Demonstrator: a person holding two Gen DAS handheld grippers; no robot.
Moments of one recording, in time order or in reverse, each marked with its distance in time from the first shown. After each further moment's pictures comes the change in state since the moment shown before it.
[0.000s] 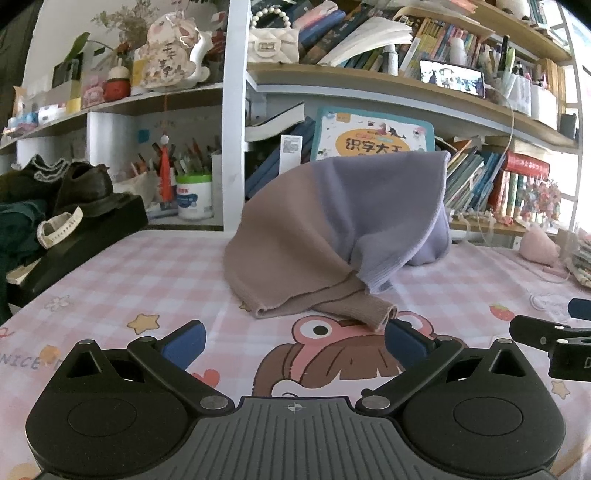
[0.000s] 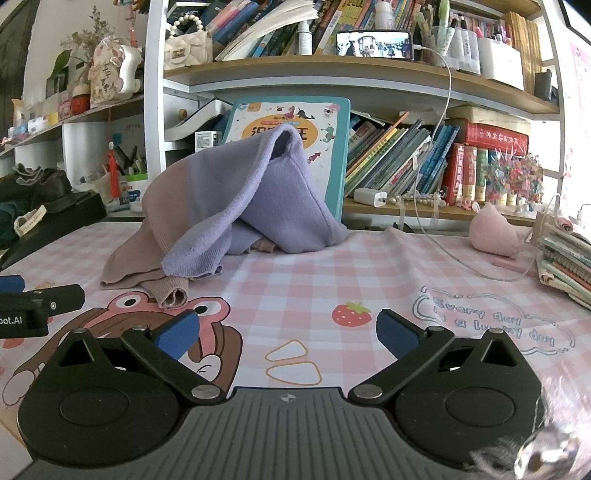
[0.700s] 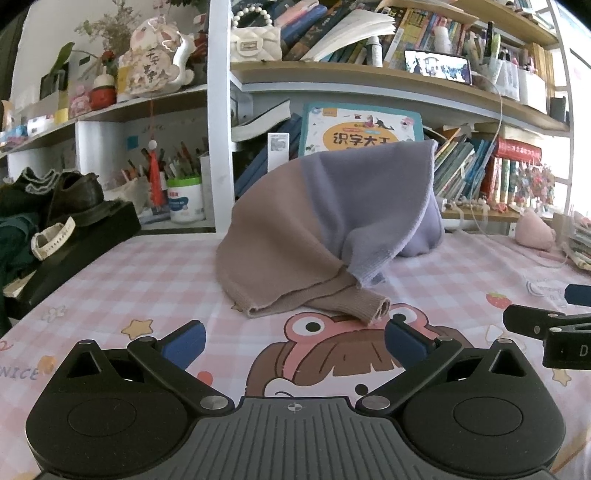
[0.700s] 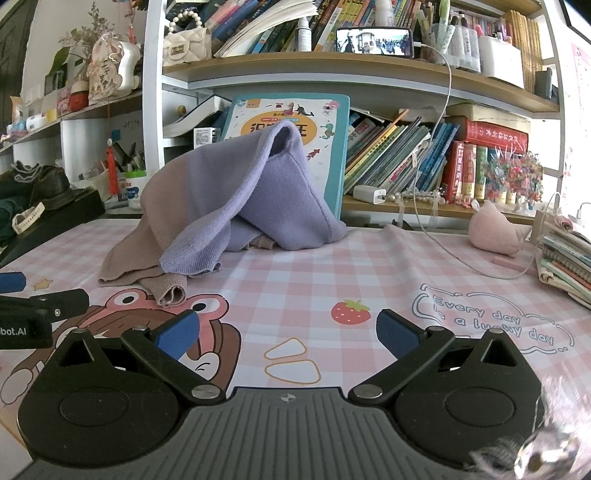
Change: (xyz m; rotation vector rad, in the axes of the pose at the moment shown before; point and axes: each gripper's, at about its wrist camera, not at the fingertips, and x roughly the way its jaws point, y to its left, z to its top) left arm 0.001 -0.008 0.000 0.047 0.011 -0.008; right arm 0.002 0.000 -0.001 -0.002 0.011 -0.005
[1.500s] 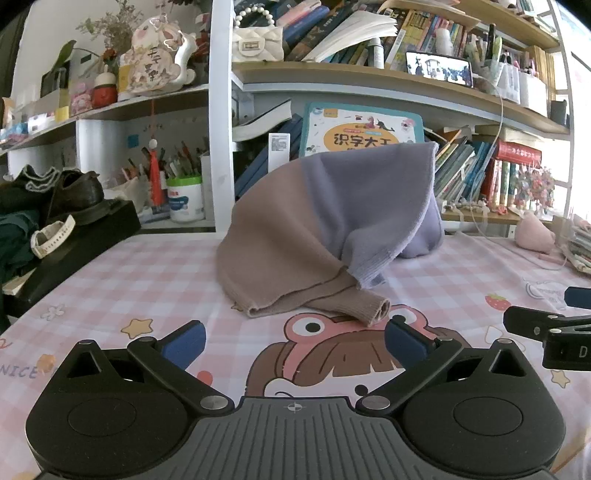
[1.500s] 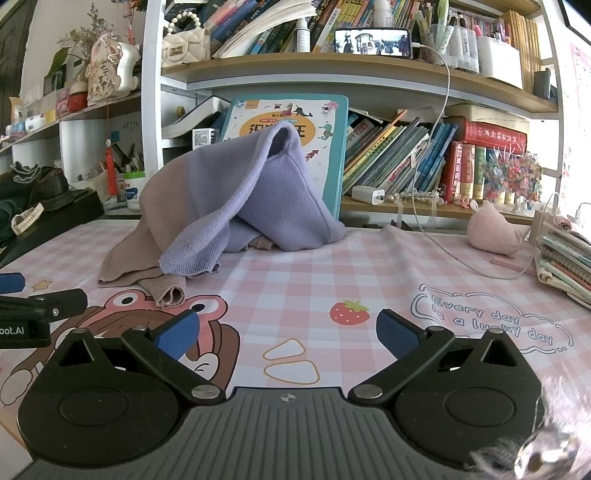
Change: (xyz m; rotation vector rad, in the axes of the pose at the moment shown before) left arm 0.000 0.003 -0.001 -0.011 -0.001 -0.004; right arm -0.001 0.000 0.001 0.000 -0.001 -0.002
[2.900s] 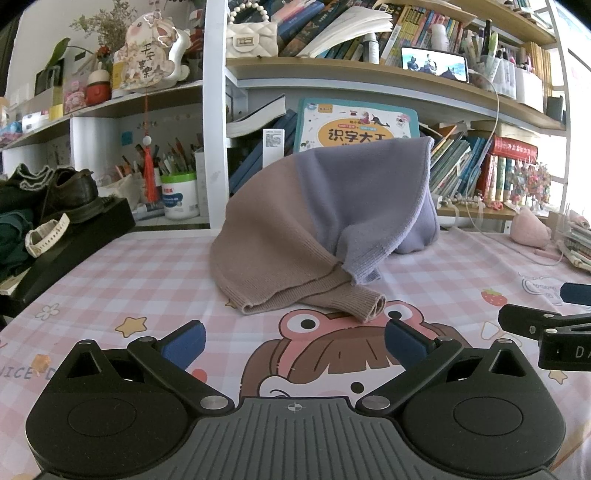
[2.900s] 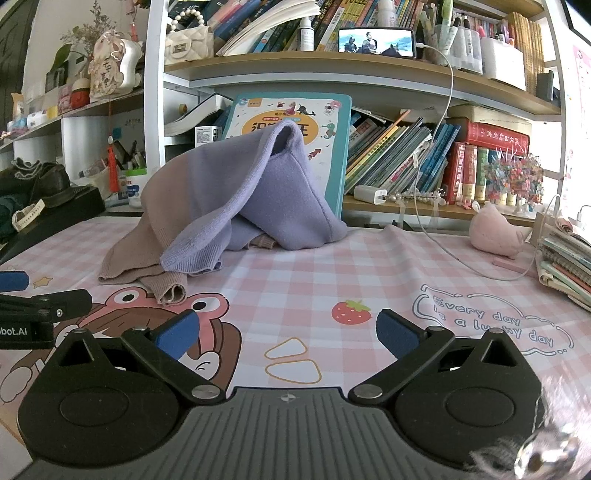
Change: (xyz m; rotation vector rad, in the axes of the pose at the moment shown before) left arm 0.002 -0.002 0.000 0.009 0.015 -0.017; right arm 0.001 0.002 0.000 -0.008 0.007 0.003
